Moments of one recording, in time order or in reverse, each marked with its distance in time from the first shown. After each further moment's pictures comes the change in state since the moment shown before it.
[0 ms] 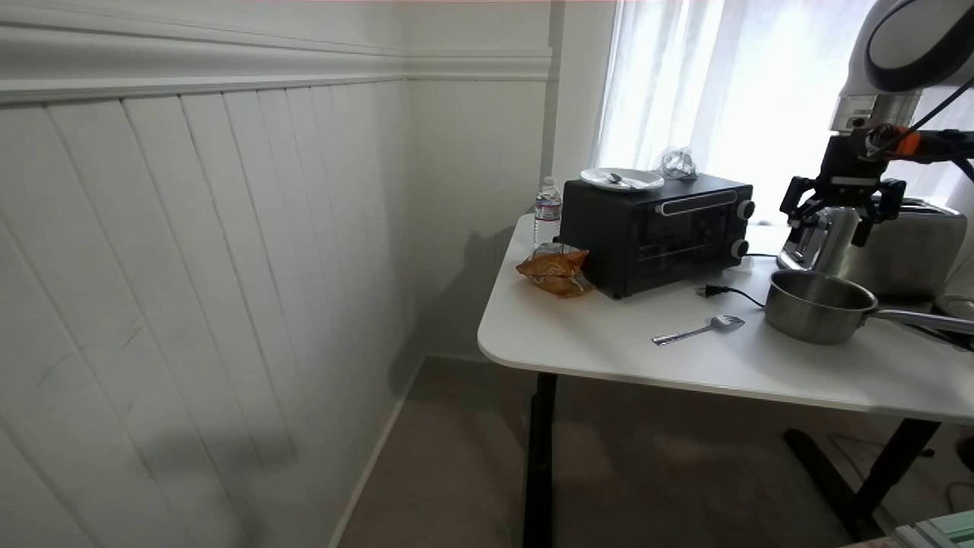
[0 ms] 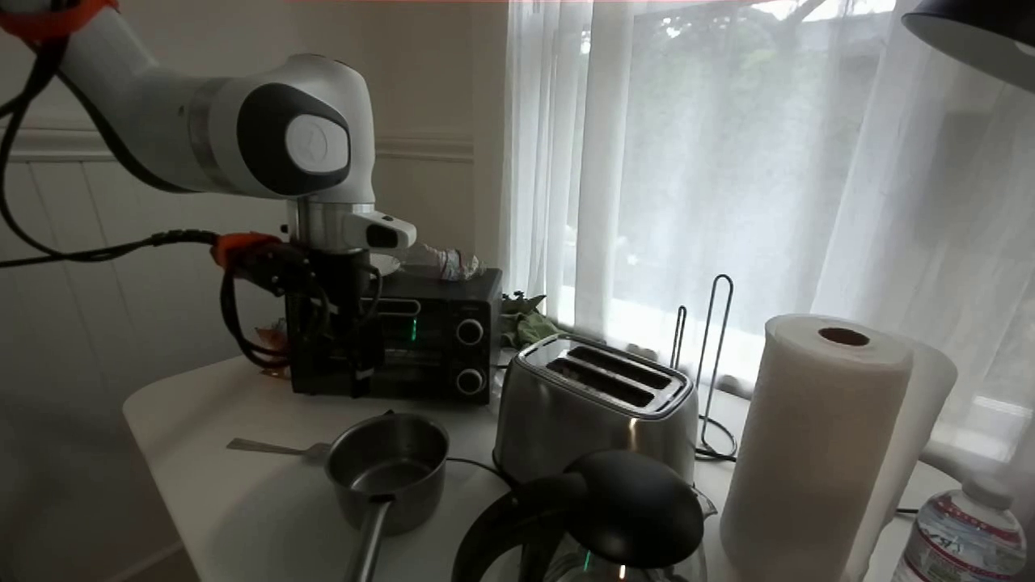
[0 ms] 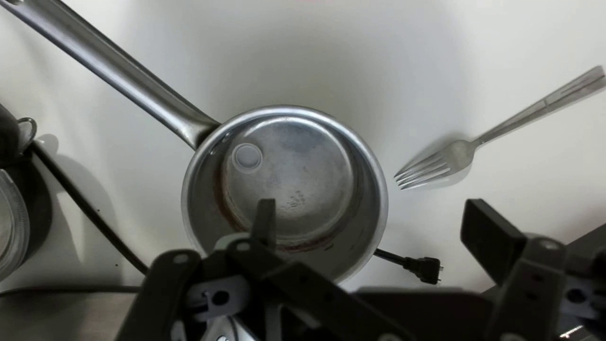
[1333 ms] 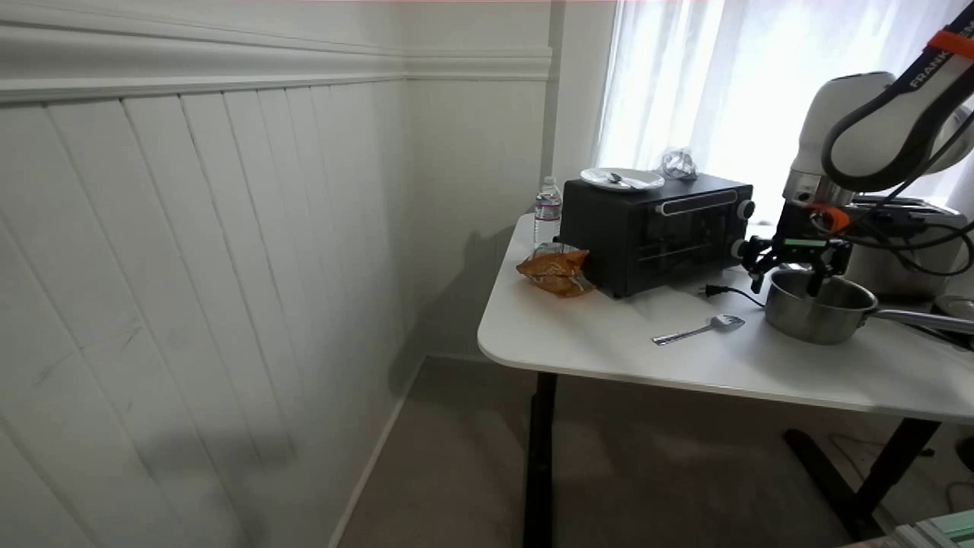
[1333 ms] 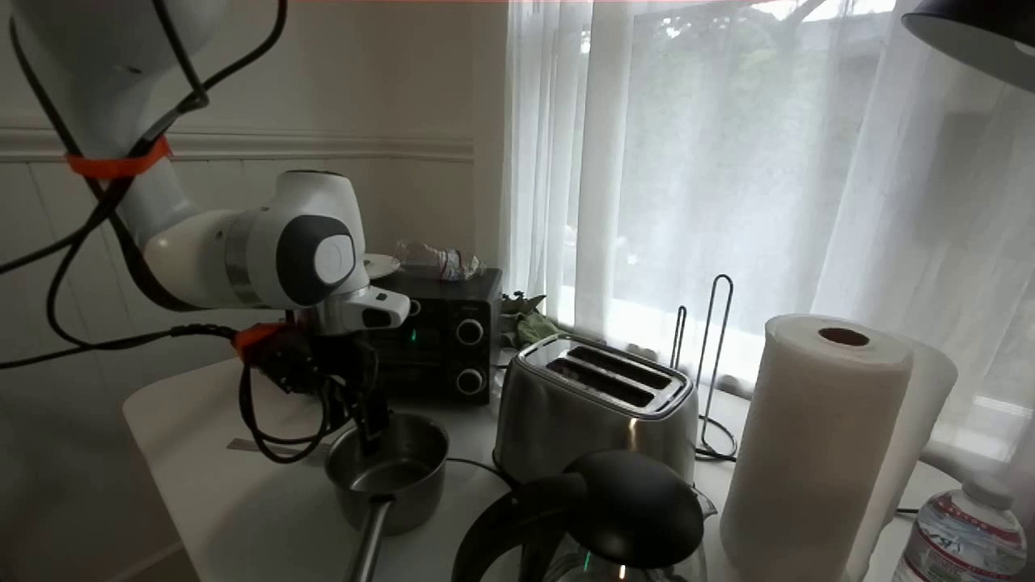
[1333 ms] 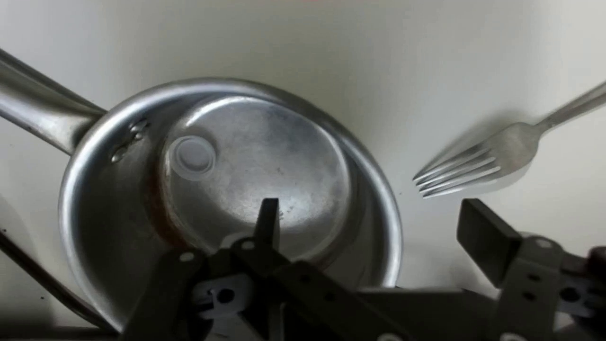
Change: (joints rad) arm 0.067 0.312 -0.039 0.009 -0.202 0.359 0.245
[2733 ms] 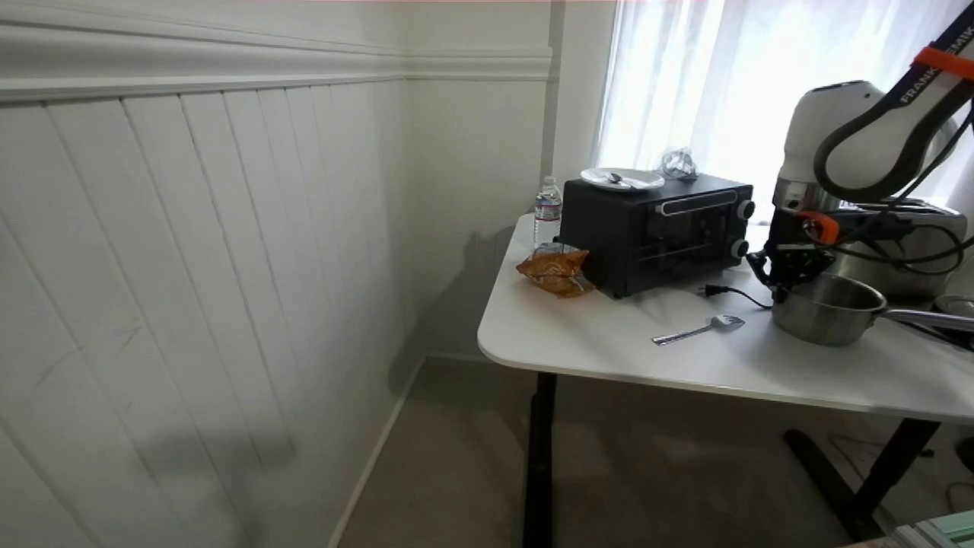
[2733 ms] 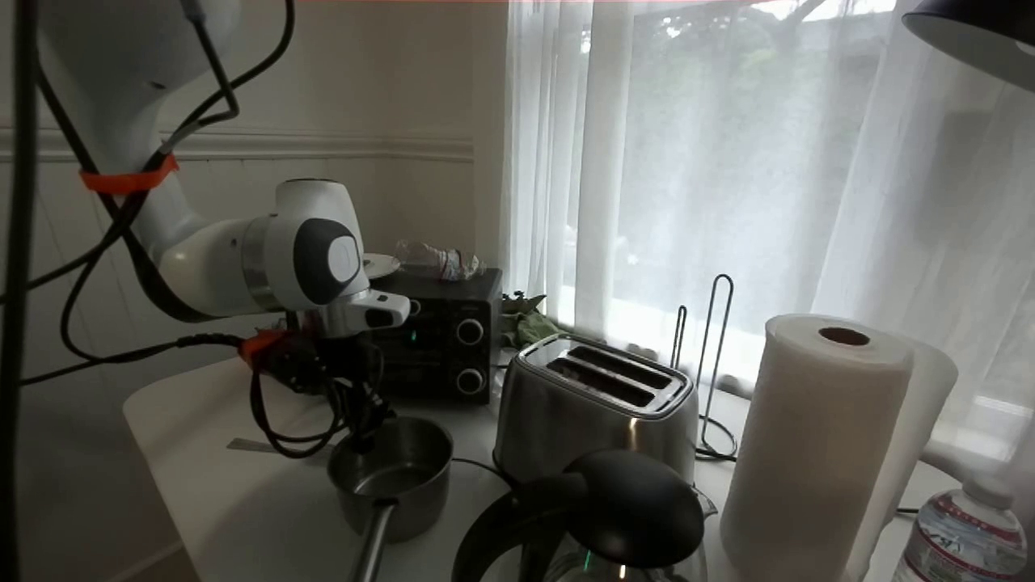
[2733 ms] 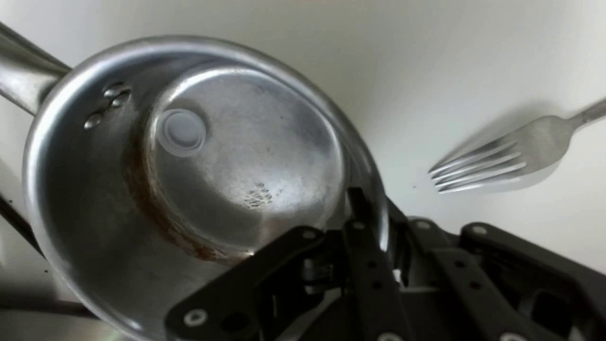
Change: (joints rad) arm 0.102 0.048 -0.098 0.045 -0.109 -0.021 0.069
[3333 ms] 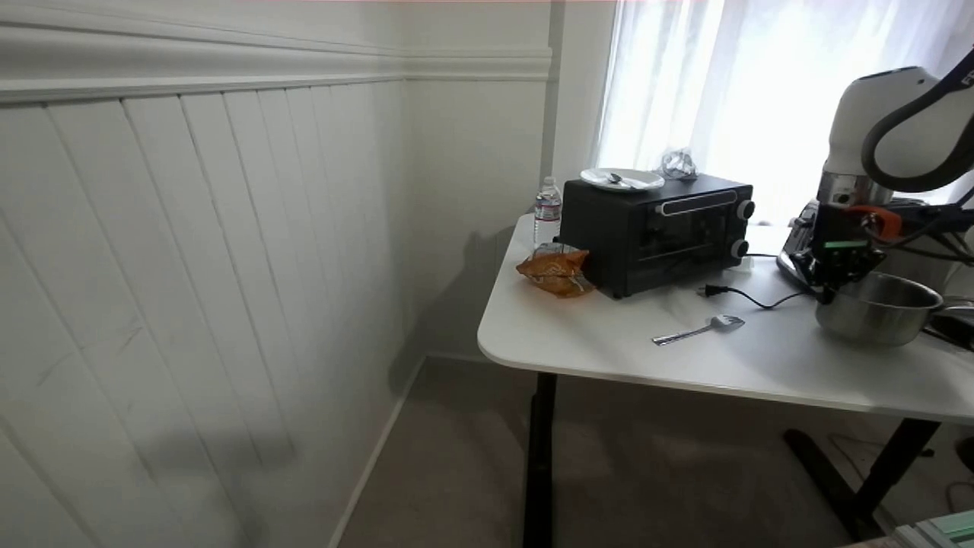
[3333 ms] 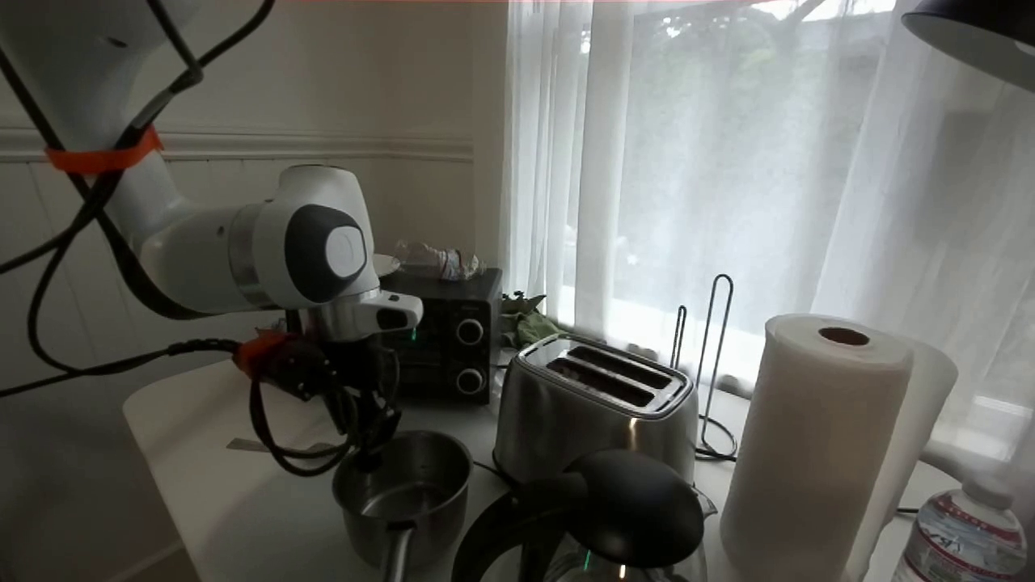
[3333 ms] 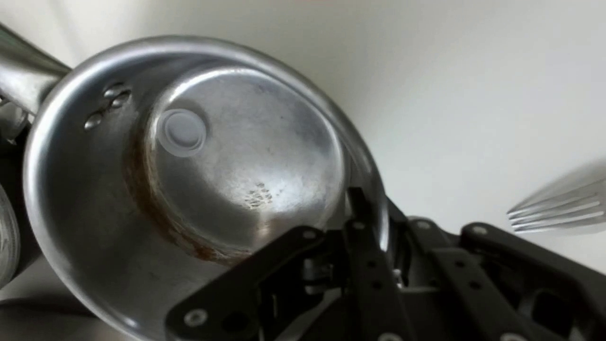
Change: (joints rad) arm -0.068 -0.134 -0.024 -0.125 -0.021 -0.038 -0.121
